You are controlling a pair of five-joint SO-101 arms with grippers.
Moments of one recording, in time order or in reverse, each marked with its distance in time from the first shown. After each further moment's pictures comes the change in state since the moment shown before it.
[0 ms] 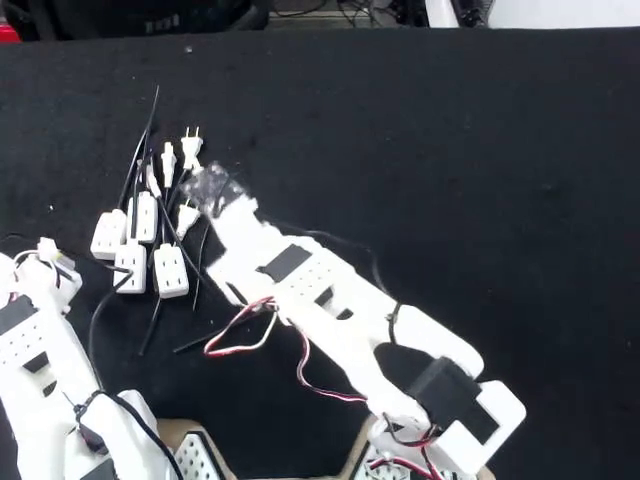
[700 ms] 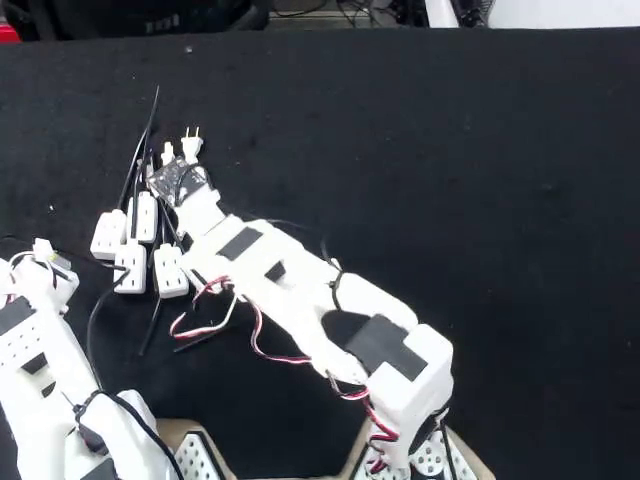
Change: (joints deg) left arm -0.8 0.0 0.0 0.0 2.1; right arm -2.9 21.6 -20.4 5.8 -0.2
